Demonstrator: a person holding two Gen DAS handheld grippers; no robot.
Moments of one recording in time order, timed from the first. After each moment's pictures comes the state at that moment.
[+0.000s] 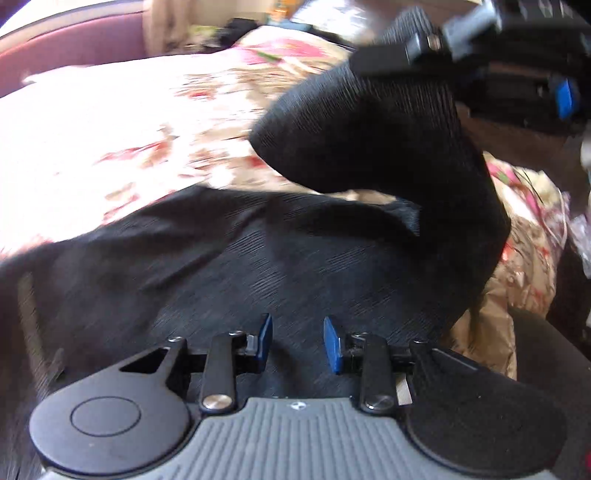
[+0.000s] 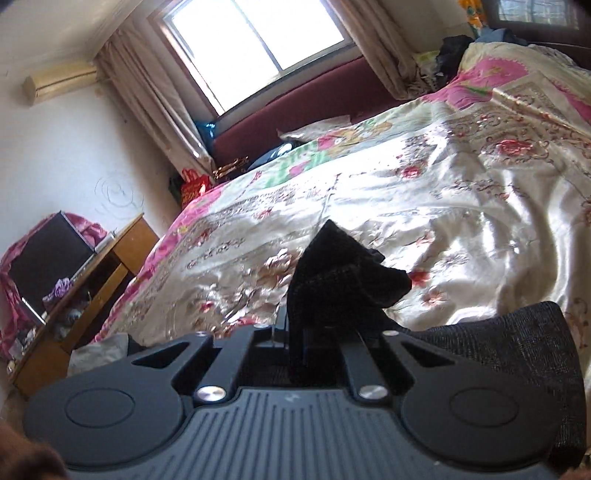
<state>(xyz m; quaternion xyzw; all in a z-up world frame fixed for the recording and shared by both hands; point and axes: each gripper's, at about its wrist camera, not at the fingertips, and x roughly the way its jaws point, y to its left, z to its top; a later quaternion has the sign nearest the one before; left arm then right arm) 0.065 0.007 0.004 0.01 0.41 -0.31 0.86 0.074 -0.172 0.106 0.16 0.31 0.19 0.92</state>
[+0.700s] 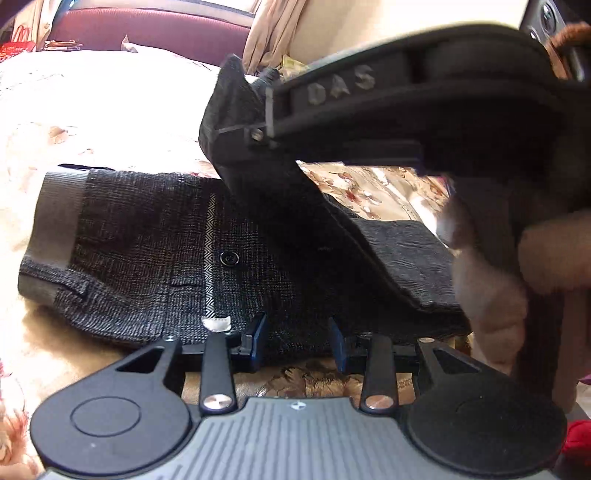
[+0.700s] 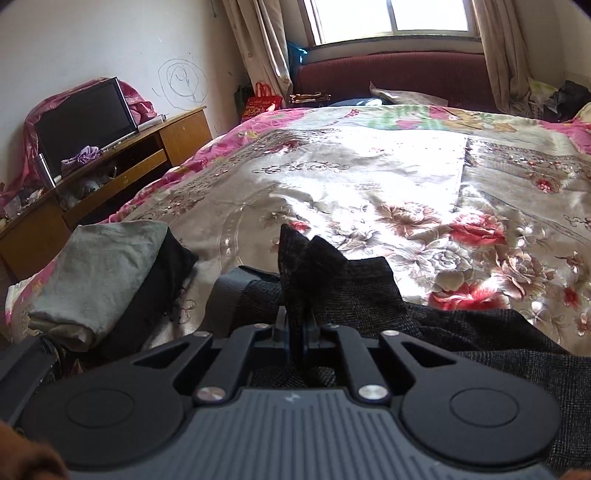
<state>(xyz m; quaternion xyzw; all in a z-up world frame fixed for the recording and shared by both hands) 0.012 0.116 0.009 -0.13 0.38 -0.24 0.89 0.086 0.030 0.075 -0.01 0.33 0.27 0.91</state>
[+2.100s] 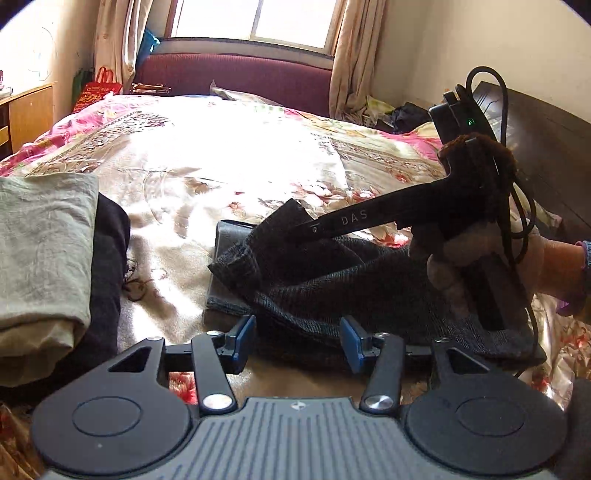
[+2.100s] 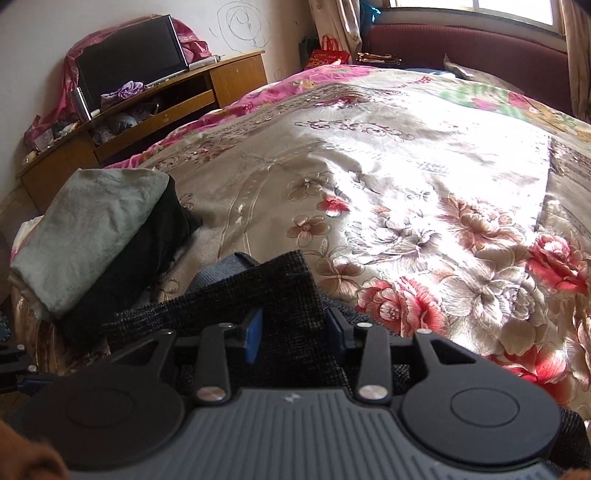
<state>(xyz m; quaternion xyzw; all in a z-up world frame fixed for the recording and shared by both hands) -0.013 0.190 0.042 -0.09 0.33 -0.08 0.94 0.182 0.064 0.030 -0.09 0.38 0.37 0.84</state>
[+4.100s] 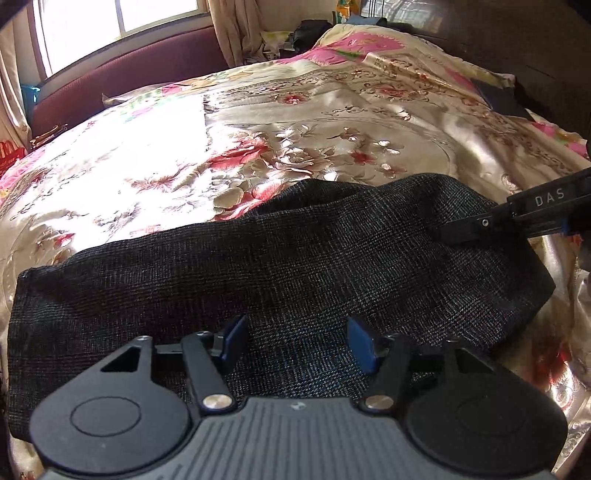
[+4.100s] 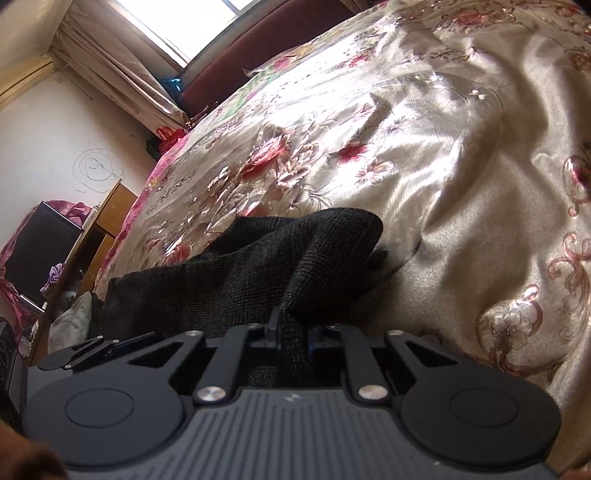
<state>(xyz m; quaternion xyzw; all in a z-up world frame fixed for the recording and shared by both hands) 0.055 -0.006 0.026 0.11 0.40 -0.17 0.89 0.094 -0.248 -0.003 0.24 0.39 0.18 0.87</state>
